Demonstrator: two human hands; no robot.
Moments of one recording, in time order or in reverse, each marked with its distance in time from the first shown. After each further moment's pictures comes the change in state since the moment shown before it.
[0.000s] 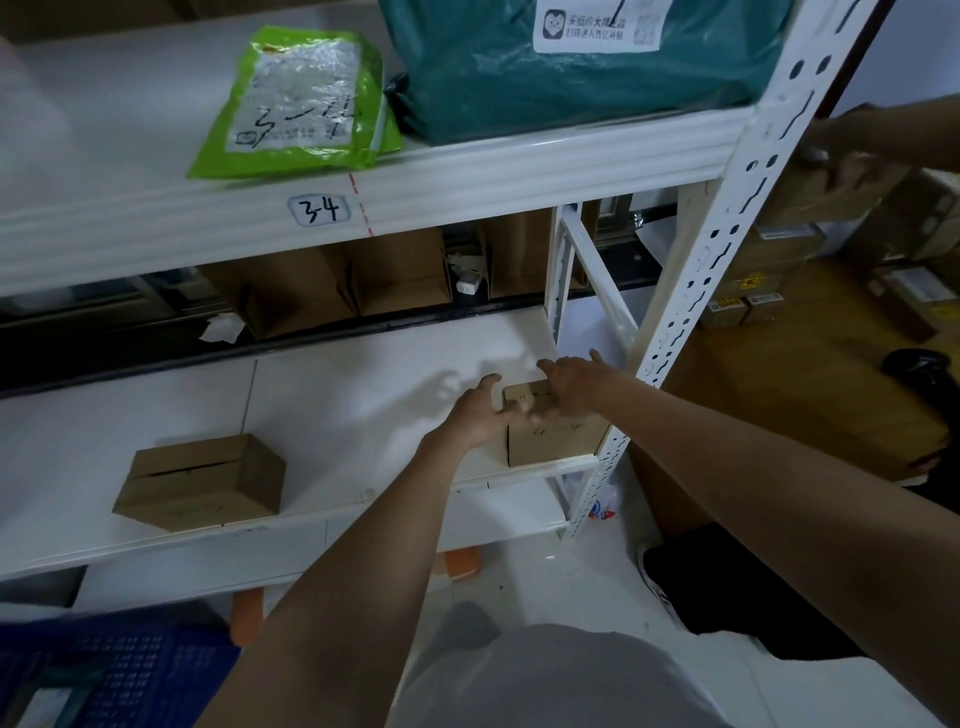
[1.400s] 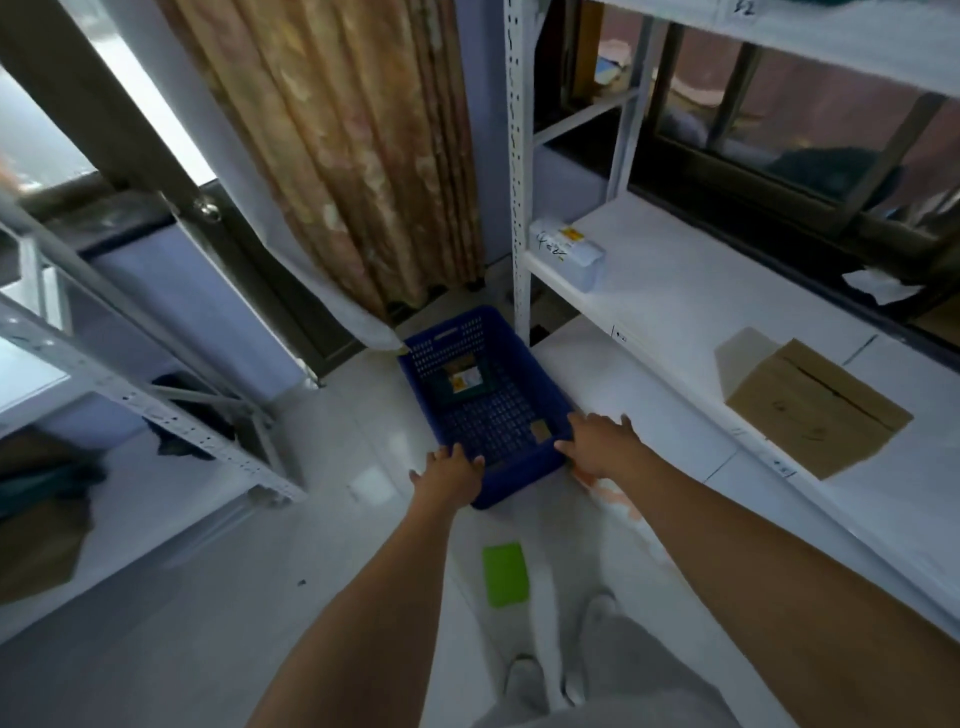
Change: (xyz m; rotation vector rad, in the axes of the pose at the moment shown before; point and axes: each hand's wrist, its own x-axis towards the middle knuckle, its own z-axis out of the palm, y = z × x) left_hand -0.575 -0.584 -0.133 -0.222 0.459 -1.018; right_hand -0.137 -0.773 0.152 -0.377 -0.163 -0.752
